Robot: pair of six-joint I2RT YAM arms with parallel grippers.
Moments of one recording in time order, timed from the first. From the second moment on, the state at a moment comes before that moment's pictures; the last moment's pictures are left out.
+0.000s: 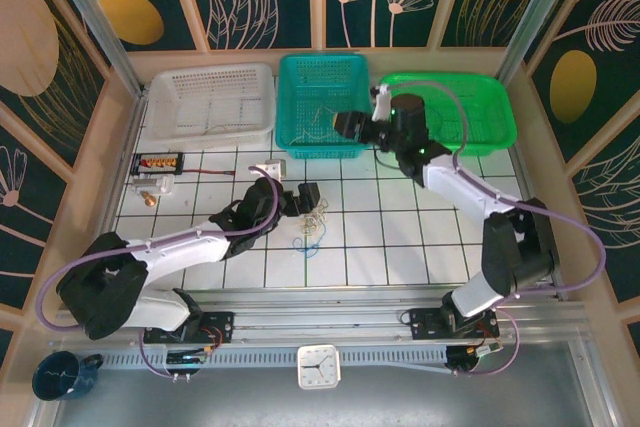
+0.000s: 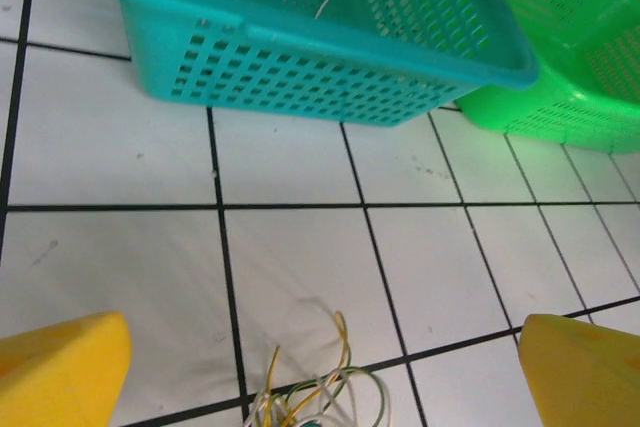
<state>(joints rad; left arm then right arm) -0.78 1.35 0.60 0.23 -0.21 -0.71 0.45 1.52 1.05 0.13 -0.41 0.57</state>
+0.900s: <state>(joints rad) -0.70 1.29 0.54 0.18 -0.13 -0.75 0.98 1.38 0.58 0.11 -0.25 0.68</state>
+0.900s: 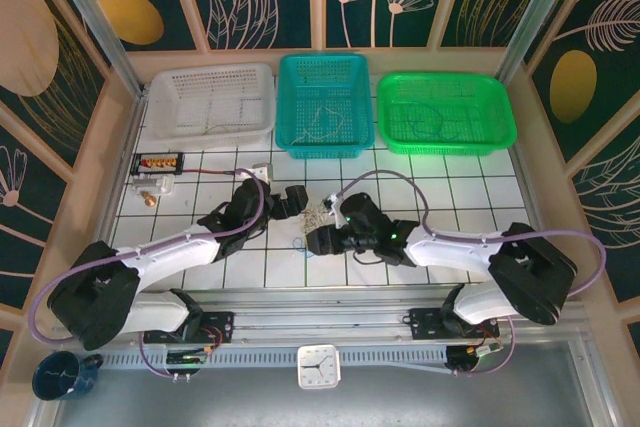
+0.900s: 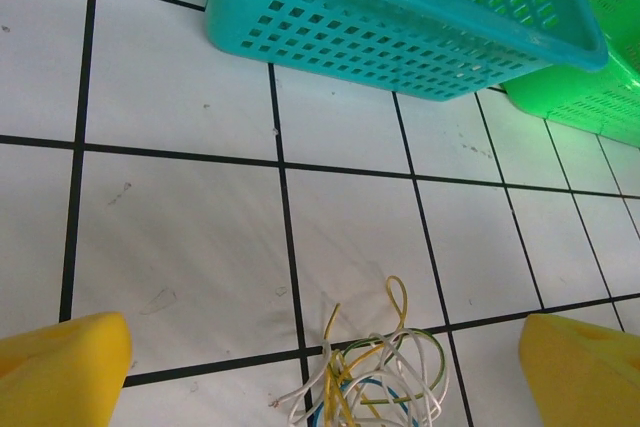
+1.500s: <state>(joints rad) -0.70 1.29 0.54 0.18 -0.13 -0.75 1.02 1.52 0.58 0.15 -0.20 0.72</state>
